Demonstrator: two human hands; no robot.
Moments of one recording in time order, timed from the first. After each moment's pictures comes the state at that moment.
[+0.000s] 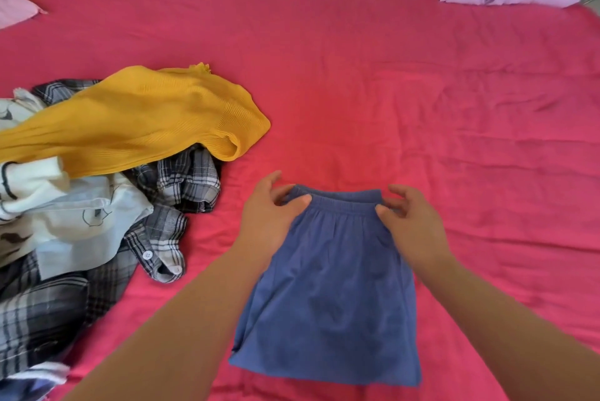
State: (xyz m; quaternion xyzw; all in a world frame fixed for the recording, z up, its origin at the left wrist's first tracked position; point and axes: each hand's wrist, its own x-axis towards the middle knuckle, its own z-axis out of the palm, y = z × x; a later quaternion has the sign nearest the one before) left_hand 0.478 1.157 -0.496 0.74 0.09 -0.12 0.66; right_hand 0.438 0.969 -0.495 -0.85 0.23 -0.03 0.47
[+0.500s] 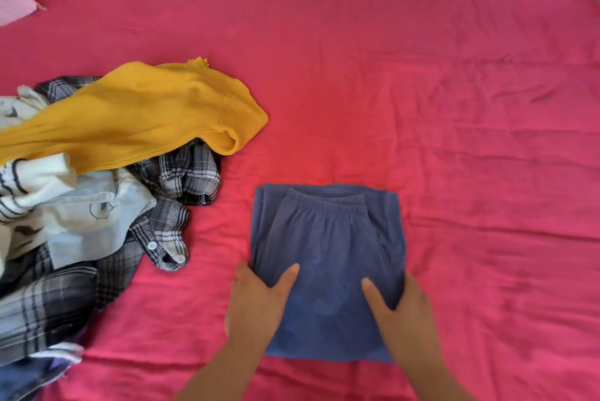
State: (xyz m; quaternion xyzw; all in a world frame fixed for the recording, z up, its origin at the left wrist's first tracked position) left_hand 0.382 1.173 -0.537 0.86 0.25 -0.16 0.41; right_hand 0.326 0.994 -0.533 -0.85 0.35 0.07 0.39
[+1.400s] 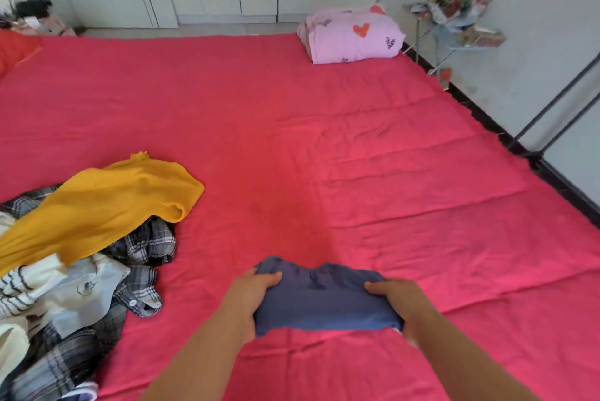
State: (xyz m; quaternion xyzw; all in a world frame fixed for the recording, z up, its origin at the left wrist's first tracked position) left_hand 0.342 1.117 -0.350 0.67 0.16 -0.37 0.62; right_hand 0.235 0.911 -0.366 -0.60 0.50 0.04 0.63
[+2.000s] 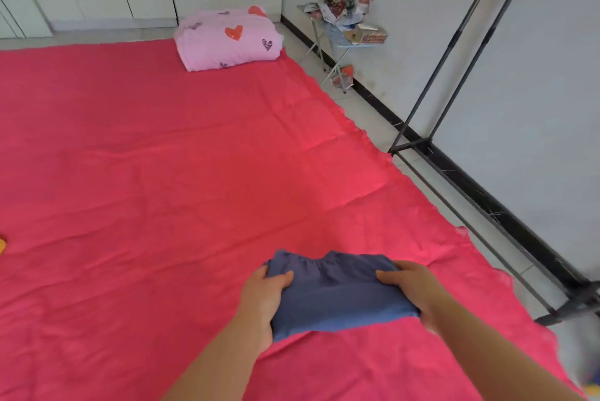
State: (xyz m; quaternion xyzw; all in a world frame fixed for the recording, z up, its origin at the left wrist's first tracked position) left_hand 0.235 0.774 -0.350 0.67 0.07 -0.39 0.63; right_hand 0.103 0.582 -0.344 -0.65 0.51 -0.02 0.57
